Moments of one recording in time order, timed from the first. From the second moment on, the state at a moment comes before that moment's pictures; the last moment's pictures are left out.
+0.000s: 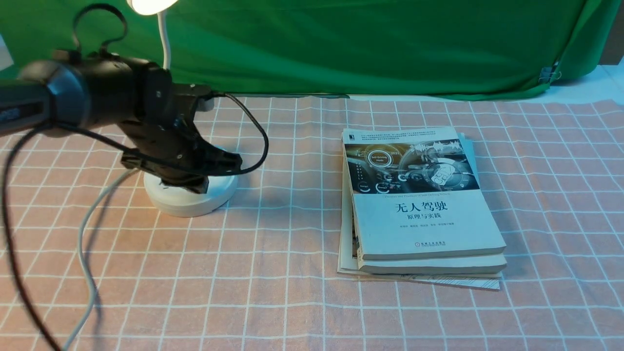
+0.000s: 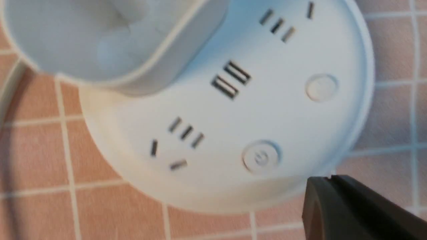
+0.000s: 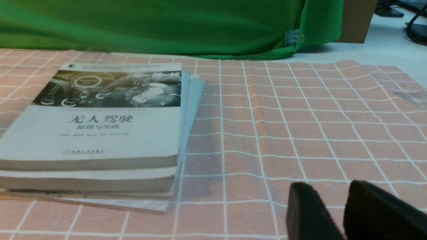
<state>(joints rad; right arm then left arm) 0.04 0.00 0.01 0.01 0.22 -0.02 -0.27 1.85 -1.31 -0.09 0.69 -0.07</state>
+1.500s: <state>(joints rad) 0.04 0.00 0.01 0.01 0.22 -0.02 -0.19 0.26 -0.11 -0.21 -0.08 0.22</state>
